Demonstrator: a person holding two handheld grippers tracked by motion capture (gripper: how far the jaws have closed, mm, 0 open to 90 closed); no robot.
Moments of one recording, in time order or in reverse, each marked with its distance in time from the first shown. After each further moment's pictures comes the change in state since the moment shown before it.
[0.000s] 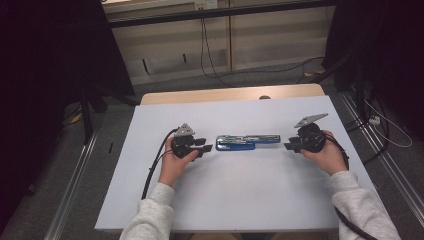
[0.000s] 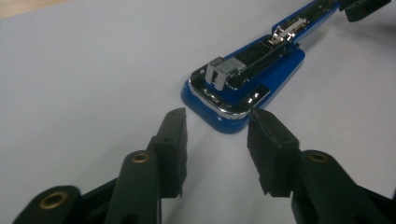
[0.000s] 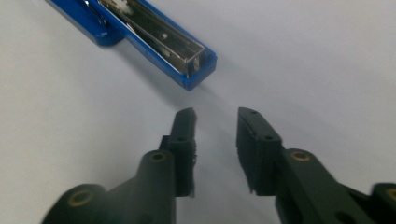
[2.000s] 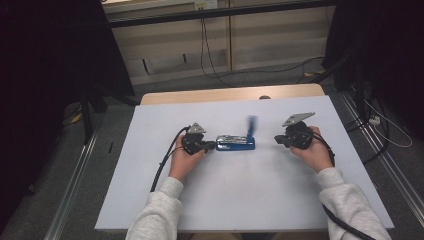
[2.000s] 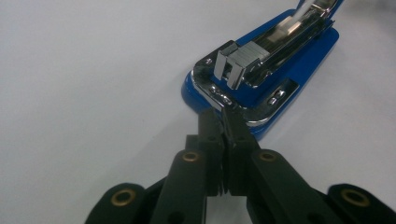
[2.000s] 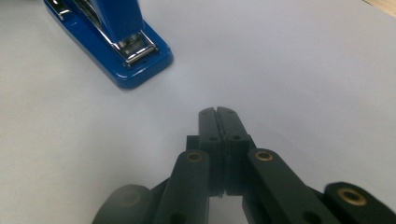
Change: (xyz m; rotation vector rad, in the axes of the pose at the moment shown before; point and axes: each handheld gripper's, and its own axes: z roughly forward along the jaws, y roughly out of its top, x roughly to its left) left arm 0.004 0.005 0.032 0.083 0.025 -0.004; right arm 0.018 0.022 0.017 -0.069 0.001 -0.072
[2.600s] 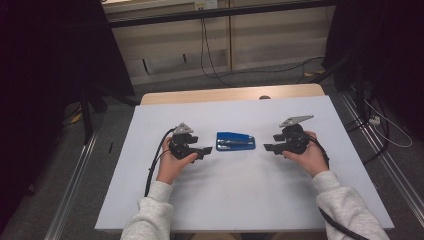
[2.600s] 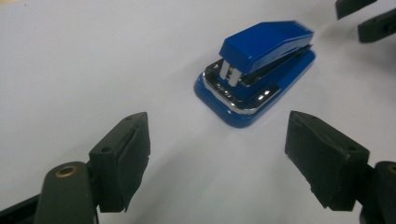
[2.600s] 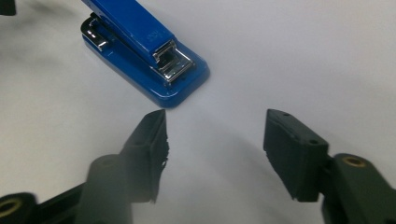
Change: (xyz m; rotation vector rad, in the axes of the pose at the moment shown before) left arm -0.005 -0.007 -0.048 -0.070 0.022 -0.101; right arm 0.014 -0.003 0.006 -0.056 0.081 0.138
